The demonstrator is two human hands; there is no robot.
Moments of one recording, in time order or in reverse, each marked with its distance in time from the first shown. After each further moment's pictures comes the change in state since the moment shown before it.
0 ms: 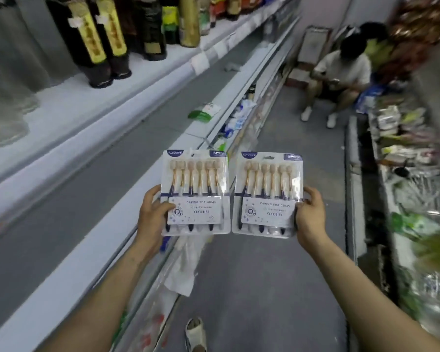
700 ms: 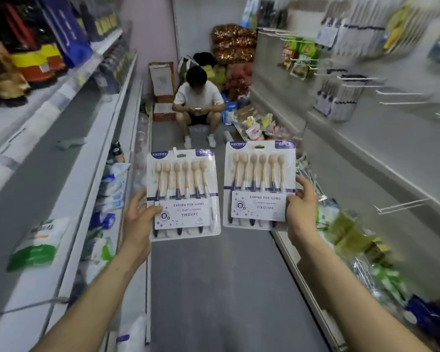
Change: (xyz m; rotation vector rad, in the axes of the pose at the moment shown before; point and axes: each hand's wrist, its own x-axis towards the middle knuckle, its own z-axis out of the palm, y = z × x) left_hand 0.278 0.044 0.425 0.086 -0.554 0.045; right_hand 0.292 -0.111 -0.115 0.180 0.615 -0.137
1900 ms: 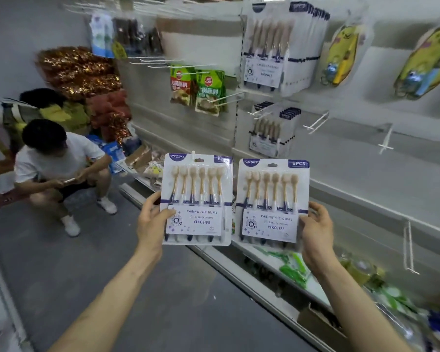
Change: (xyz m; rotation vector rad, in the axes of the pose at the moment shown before) left_hand 0.557 0.007 0.388 0.120 -0.661 -0.073; right_hand 0.409 -0.007 0.155 0.110 0.729 0.046
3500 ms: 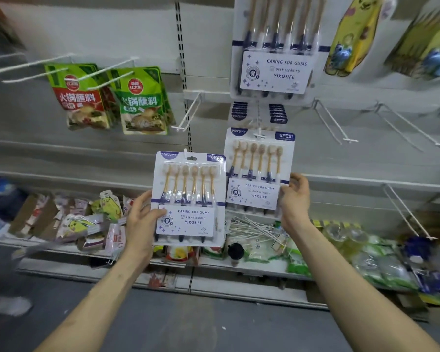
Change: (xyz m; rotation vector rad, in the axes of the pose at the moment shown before) left_hand 0.416 0.001 0.080 0.095 -0.593 -0.120; right_hand 0.203 0.010 0.255 0.073 0.514 -0.076
